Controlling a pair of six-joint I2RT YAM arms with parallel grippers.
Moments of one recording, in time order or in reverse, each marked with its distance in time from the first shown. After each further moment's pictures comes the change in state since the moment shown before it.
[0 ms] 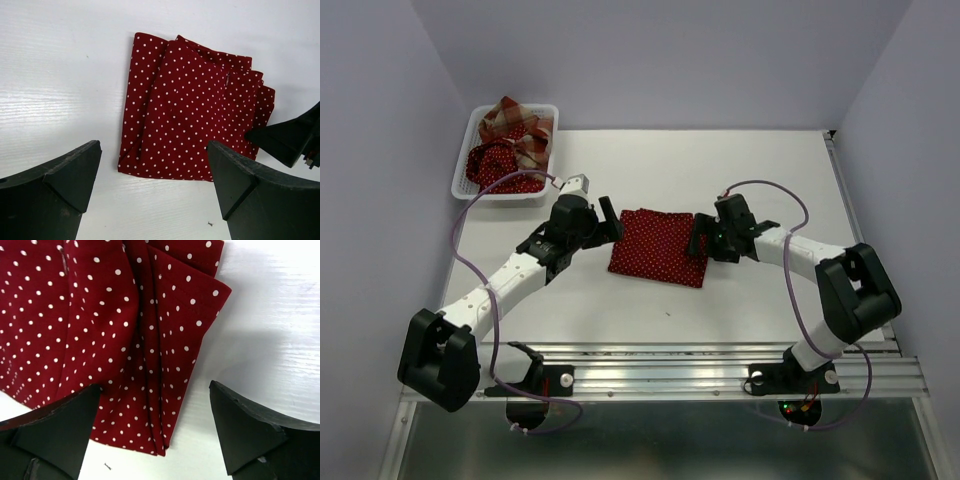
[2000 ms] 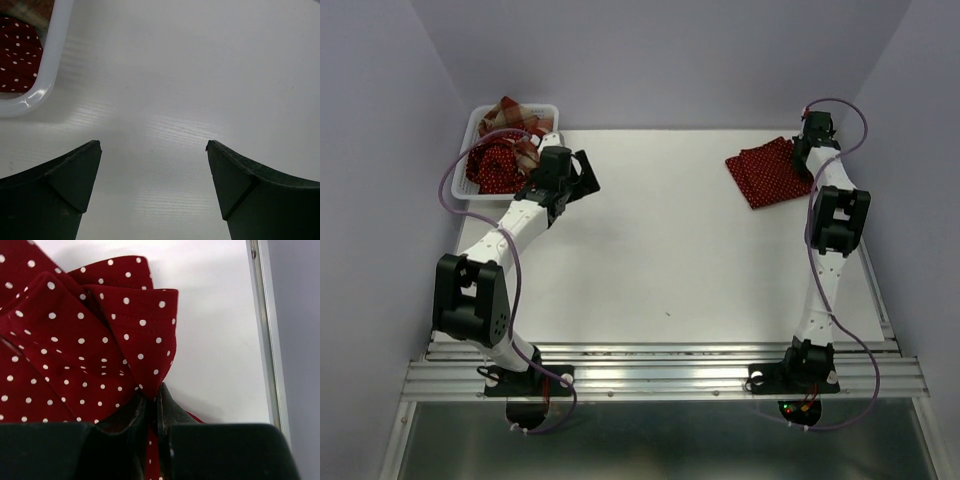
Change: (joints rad) left arm 0.224 0.349 0.369 -0.047 -0.083 0.082; right arm -0.619 0.930 1.328 -0.253 0.299 -0.706
